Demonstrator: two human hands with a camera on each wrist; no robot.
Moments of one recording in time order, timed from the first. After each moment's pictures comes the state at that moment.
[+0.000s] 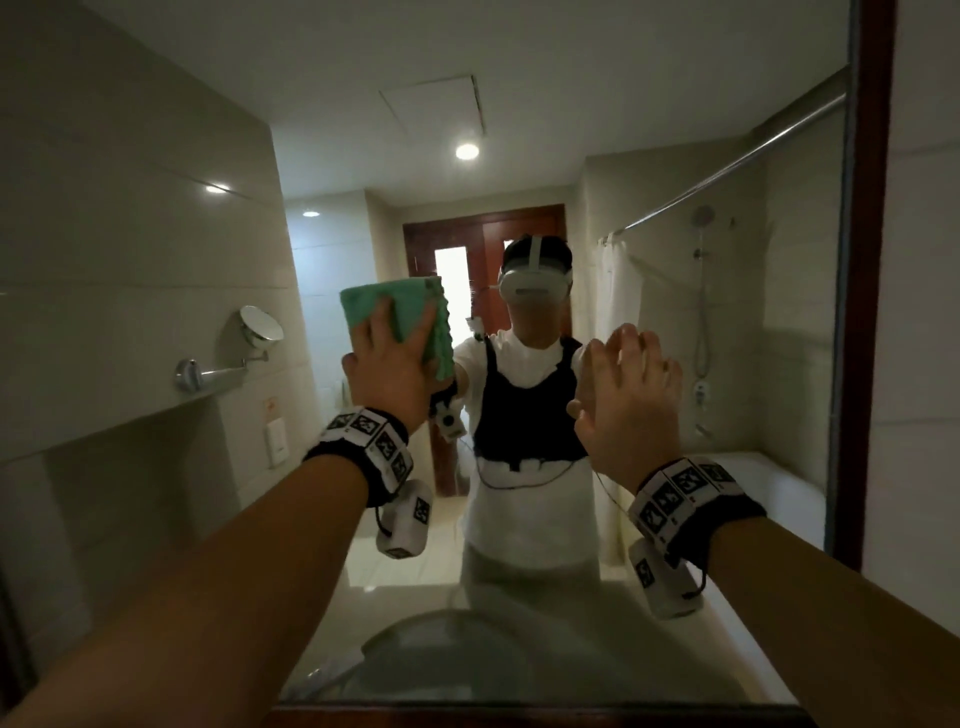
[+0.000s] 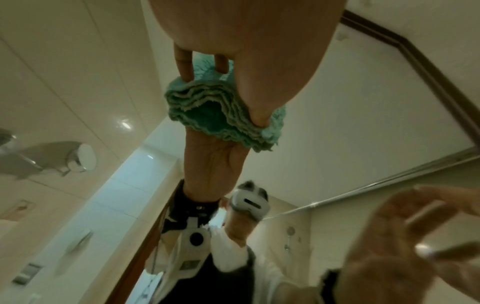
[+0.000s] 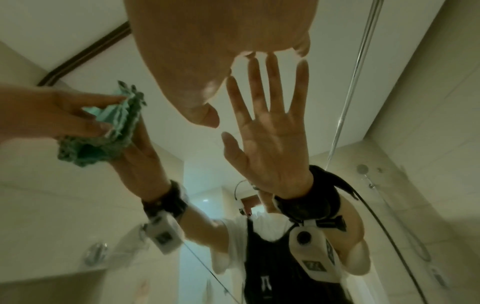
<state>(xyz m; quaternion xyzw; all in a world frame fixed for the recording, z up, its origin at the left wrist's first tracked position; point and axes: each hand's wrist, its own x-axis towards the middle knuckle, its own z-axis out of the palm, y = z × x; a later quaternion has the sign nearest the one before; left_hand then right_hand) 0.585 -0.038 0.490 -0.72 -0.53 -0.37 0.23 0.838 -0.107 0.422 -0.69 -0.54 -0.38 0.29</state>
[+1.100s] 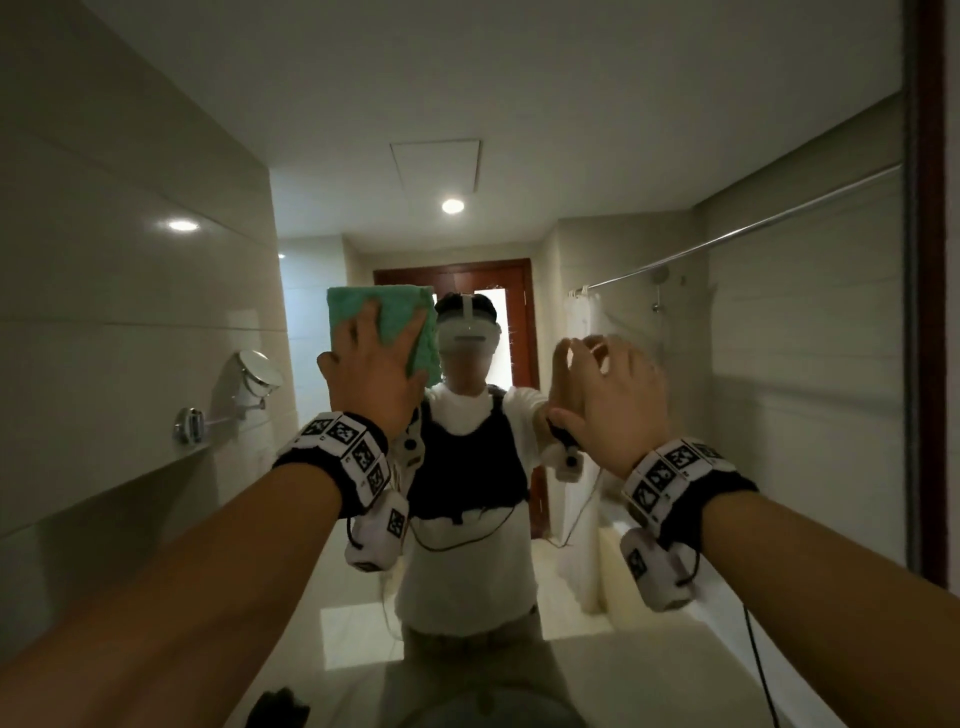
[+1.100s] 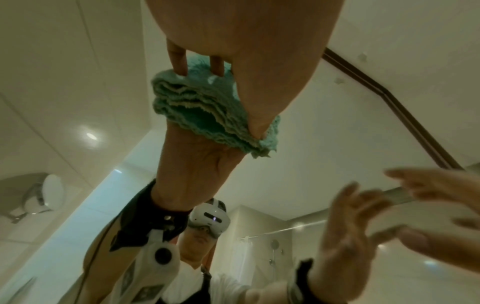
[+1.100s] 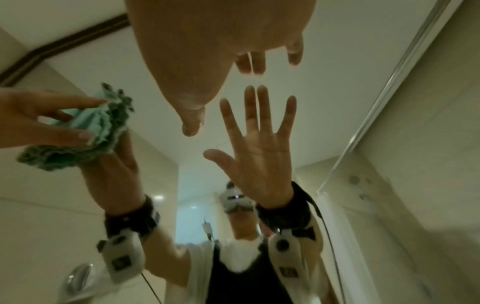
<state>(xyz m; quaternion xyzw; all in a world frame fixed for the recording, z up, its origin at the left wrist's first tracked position) 0.403 0.033 0.546 -0.73 -0.48 -0.42 0.26 0.654 -0.065 0.498 -0.72 -0.52 -0.37 0.28</state>
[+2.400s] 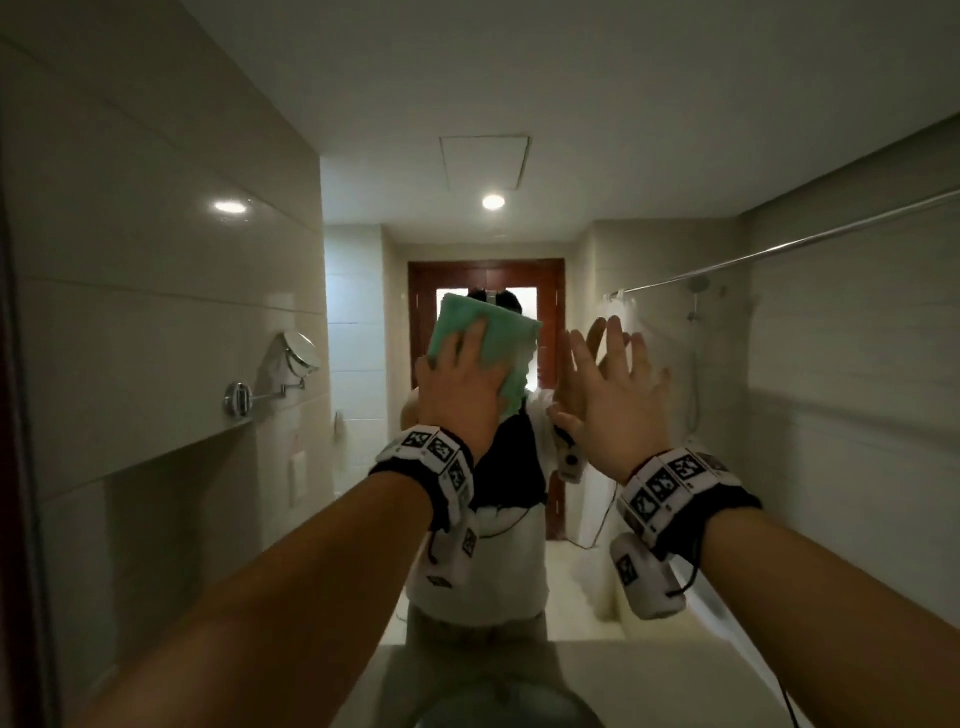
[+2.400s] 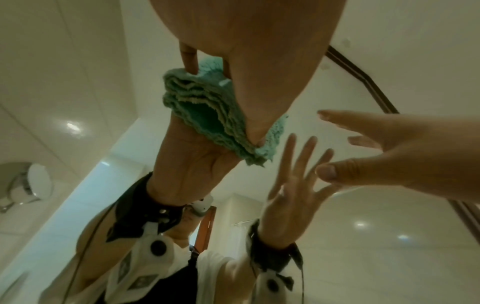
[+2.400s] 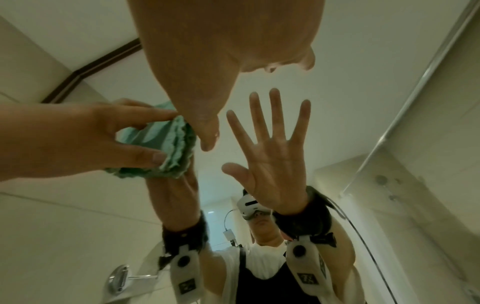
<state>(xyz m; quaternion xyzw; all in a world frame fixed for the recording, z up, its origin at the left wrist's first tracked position) 0.421 0.031 0.514 -0.77 -0.43 -0.33 0.33 0.596 -0.043 0.498 -0.70 -0.55 -0.34 0.29</state>
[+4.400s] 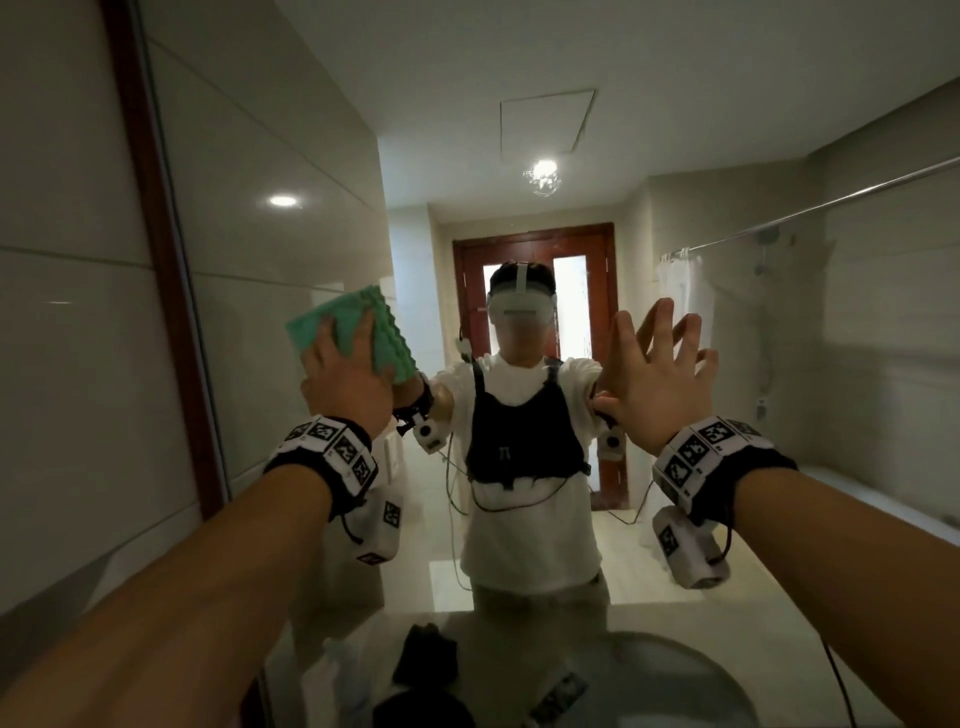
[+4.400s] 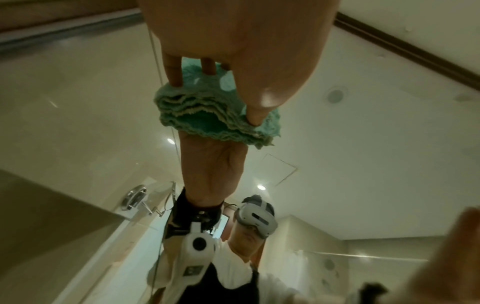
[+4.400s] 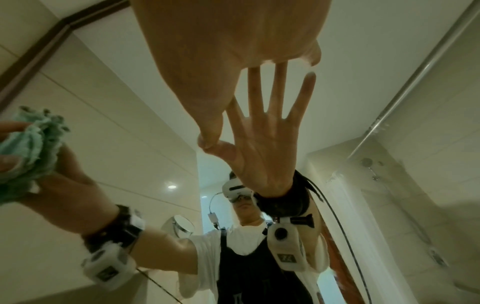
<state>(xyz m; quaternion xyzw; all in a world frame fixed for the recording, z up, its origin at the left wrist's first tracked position) 0.127 0.118 0.508 -0.66 -0.59 -0.45 0.15 0.443 0.017 0.477 -0.76 -0.52 -0.29 0.28</state>
